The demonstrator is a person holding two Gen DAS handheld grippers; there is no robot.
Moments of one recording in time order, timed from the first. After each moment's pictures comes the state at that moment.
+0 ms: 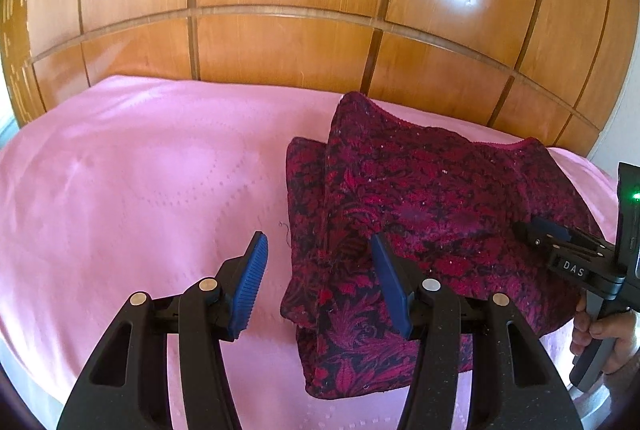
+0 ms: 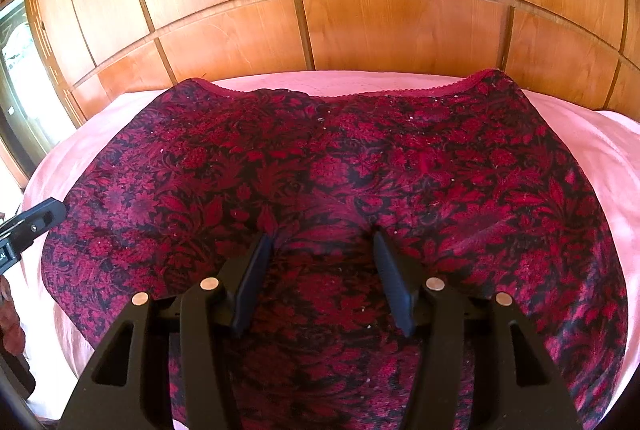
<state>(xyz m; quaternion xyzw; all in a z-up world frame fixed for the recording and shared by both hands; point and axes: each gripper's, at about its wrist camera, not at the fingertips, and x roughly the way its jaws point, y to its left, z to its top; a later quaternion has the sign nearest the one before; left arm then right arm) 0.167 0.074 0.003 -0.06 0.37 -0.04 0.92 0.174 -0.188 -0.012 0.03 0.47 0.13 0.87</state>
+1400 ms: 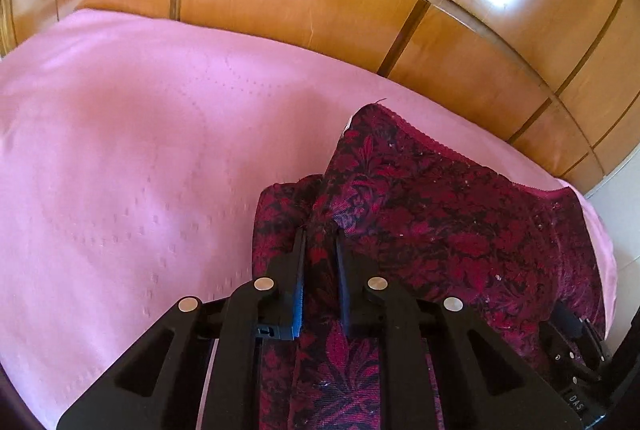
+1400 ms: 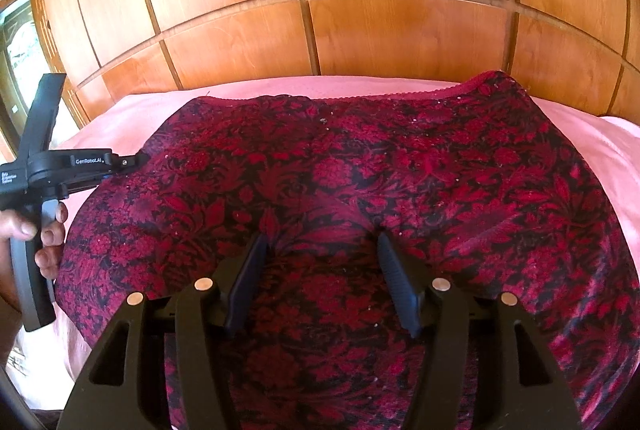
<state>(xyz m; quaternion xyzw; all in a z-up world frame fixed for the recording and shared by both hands) 0.287 0.073 -0.026 -0.14 0.45 -0.04 0.88 0.169 -0.185 -0.015 0.04 0.46 0.13 0.88</state>
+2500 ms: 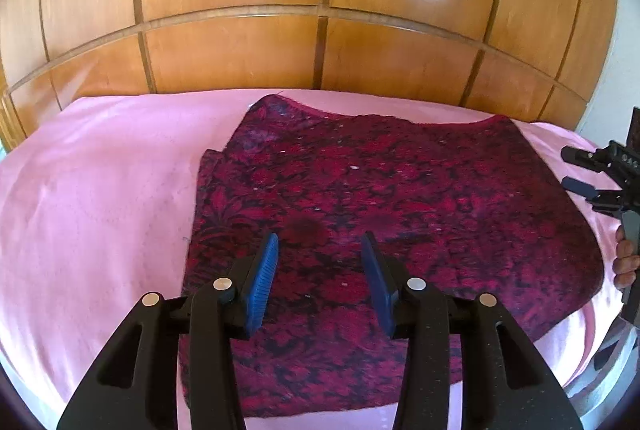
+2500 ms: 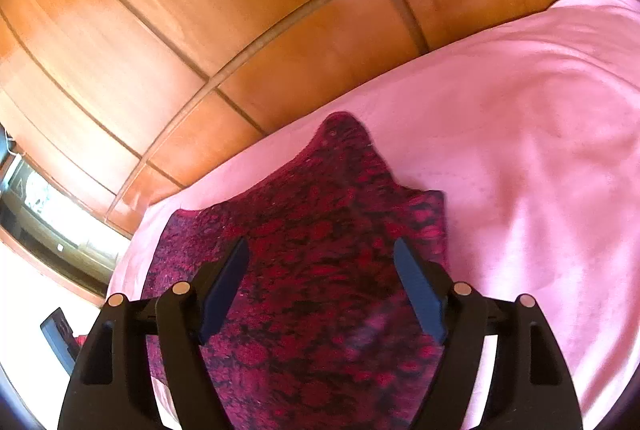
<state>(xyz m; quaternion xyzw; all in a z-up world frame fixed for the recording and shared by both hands) 0.180 -0.011 0.025 -0.02 0.39 -0.07 0.92 0.199 -0.361 0.016 0.28 0.46 0.10 0.83</state>
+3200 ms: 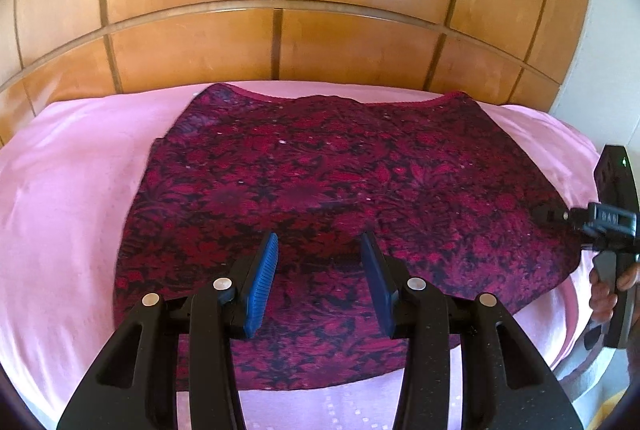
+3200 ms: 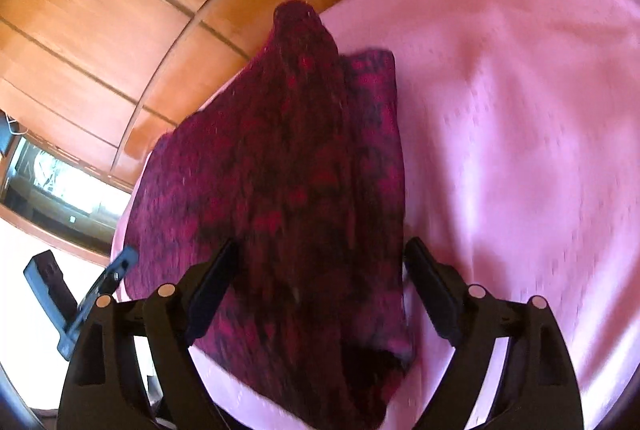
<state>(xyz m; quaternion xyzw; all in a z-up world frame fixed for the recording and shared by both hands) 0.166 -0.043 0.018 -0.01 0.40 -0.12 0.91 0.144 -0.382 -0.032 0.29 0.55 0.15 0.77</state>
